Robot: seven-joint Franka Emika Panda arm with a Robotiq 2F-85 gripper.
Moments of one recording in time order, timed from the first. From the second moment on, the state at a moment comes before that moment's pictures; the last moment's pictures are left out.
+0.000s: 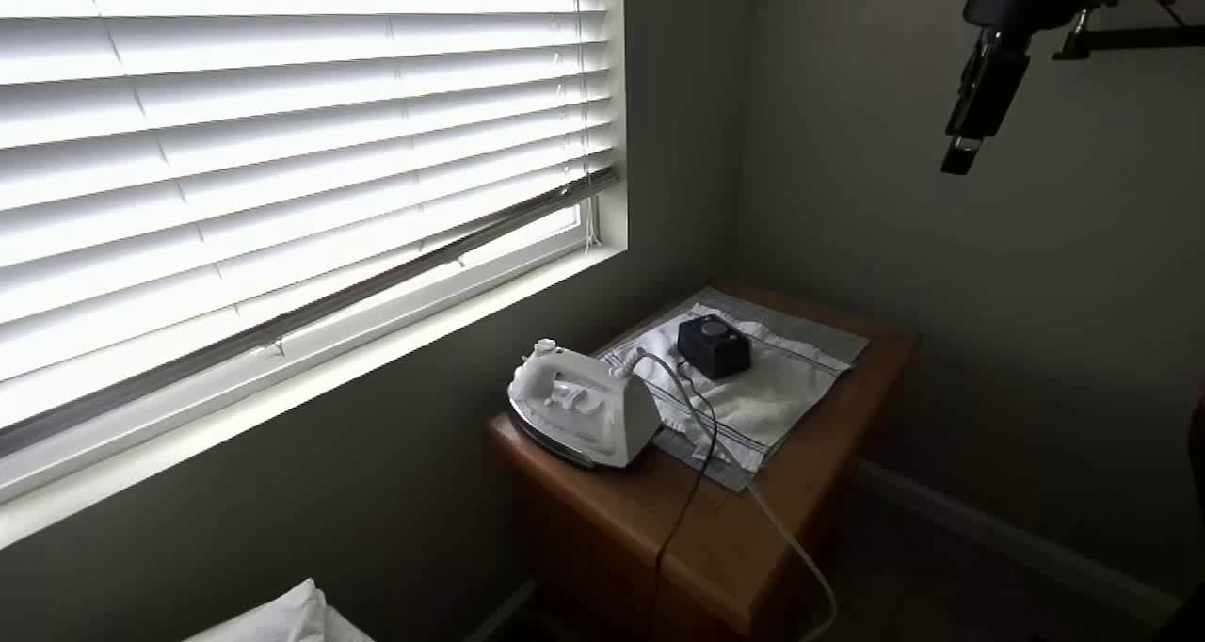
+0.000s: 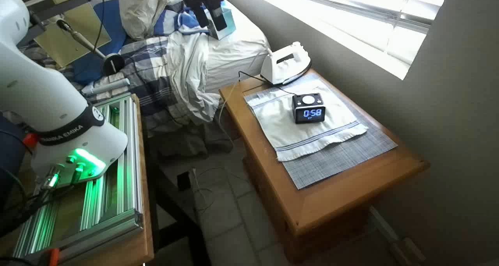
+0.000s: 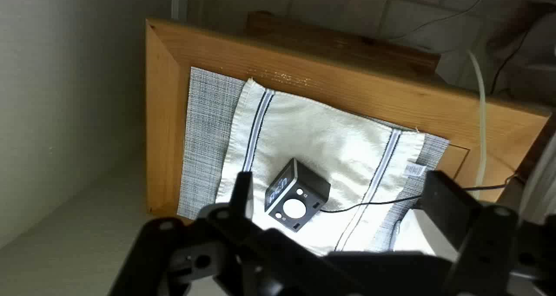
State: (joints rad) arm -0.05 -0.59 0.02 -2.77 -0.24 2.33 -0.06
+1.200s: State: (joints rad) arm -0.04 -0.51 0.05 -2.71 -0.24 2.33 -0.05
